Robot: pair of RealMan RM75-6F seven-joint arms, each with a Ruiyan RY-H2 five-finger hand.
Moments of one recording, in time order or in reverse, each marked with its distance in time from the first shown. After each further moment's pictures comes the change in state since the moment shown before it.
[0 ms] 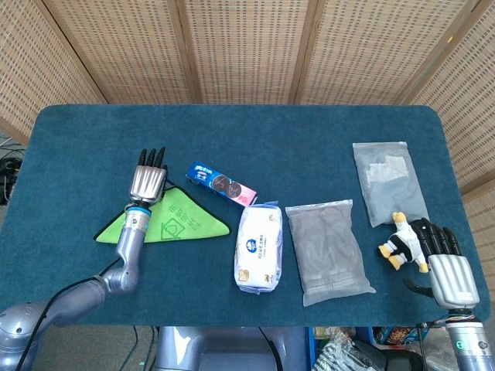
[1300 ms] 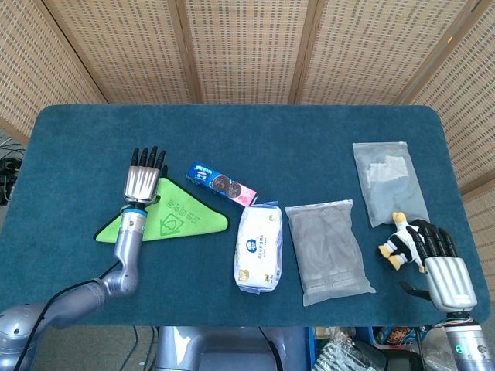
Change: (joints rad) left arm 0.015 0.008 0.004 -0.040 -0.040 0.071 0.059; right arm -0.004 0.010 -0.015 -0.014 -0.047 0.022 0.011
